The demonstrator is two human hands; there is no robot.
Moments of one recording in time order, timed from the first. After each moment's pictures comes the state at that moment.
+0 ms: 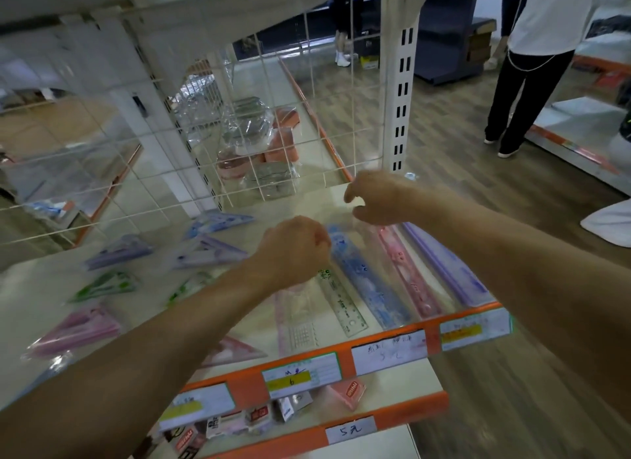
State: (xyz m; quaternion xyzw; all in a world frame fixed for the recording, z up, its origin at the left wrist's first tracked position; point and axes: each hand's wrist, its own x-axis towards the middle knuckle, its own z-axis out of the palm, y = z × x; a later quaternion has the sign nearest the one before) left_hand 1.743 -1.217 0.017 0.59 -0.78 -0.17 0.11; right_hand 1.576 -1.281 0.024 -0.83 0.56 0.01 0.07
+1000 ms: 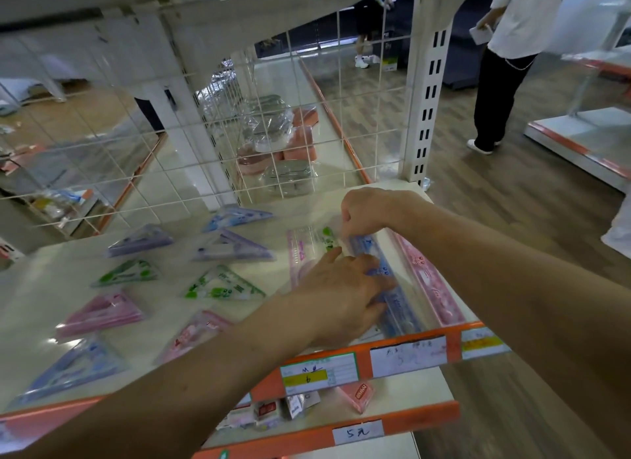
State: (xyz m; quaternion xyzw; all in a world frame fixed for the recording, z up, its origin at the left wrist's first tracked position) left_hand 1.731 -1.175 0.004 0.41 -0.90 -0.04 -0.10; right_hand 1.626 -1.296 0.013 -0.81 0.57 0.08 0.14
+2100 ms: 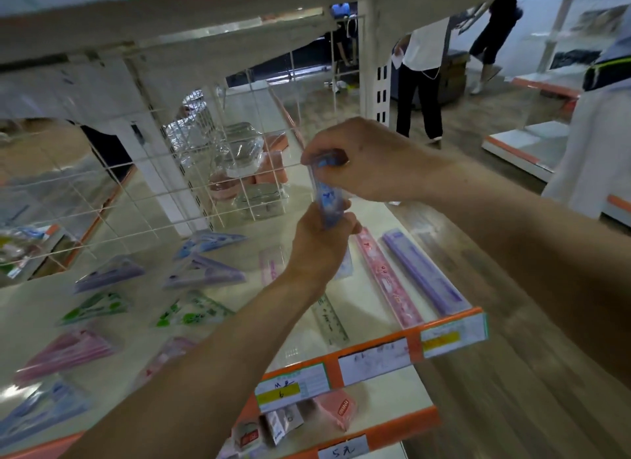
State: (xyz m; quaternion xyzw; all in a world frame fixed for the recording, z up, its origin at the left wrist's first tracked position) left_hand 1.684 -1.204 0.028 0.51 -0.57 -0.44 0.48; right_hand 1.584 -1.211 0.128 -0.83 0.48 -0.25 0.12
